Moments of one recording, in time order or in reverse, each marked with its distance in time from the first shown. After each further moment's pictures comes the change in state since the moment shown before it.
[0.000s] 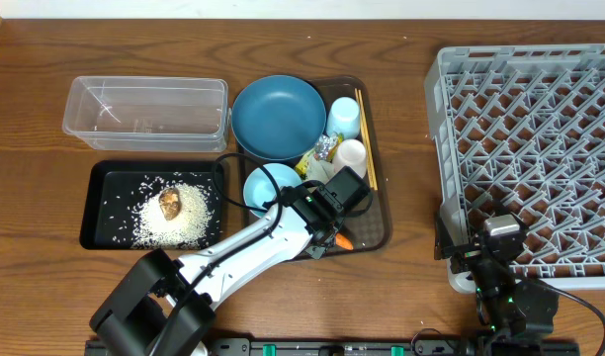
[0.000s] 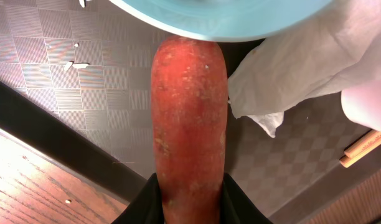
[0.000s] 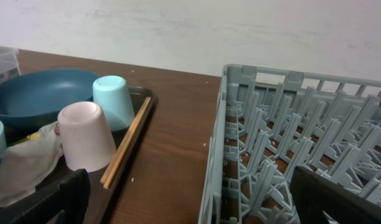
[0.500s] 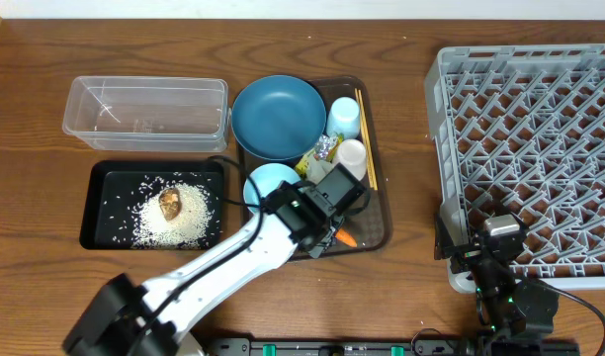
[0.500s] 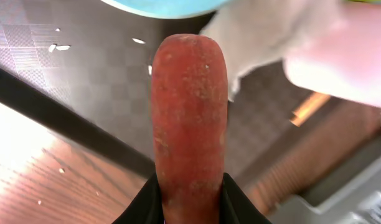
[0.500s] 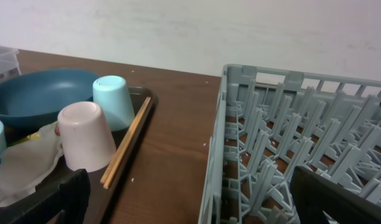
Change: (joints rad) left arm 0.000 -0.137 0.000 -0.008 0.022 0.042; right arm 0.000 0.000 0.000 0.000 0.000 0.000
